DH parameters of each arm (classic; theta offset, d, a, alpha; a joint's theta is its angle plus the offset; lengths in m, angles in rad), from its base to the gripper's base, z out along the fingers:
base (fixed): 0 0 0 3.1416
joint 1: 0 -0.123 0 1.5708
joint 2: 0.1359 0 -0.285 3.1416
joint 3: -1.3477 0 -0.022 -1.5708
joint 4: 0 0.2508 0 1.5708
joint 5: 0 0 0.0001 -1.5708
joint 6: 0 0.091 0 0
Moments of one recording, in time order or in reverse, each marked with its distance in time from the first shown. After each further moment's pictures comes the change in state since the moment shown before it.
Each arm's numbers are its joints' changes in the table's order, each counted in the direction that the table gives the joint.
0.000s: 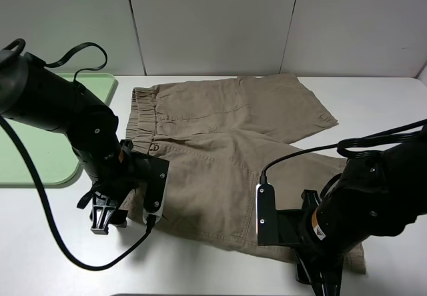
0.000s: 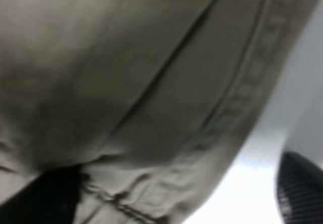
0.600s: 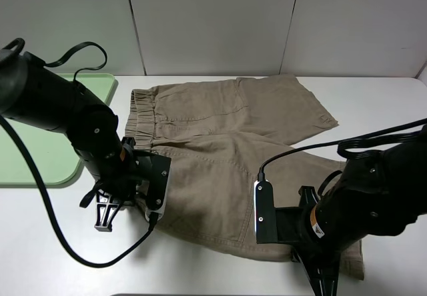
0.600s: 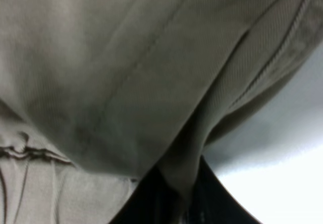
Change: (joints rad) left arm 0.000 0.000 0.001 0.004 0.031 -0.013; right arm 0.000 0.001 0.000 -0.022 0.028 0.000
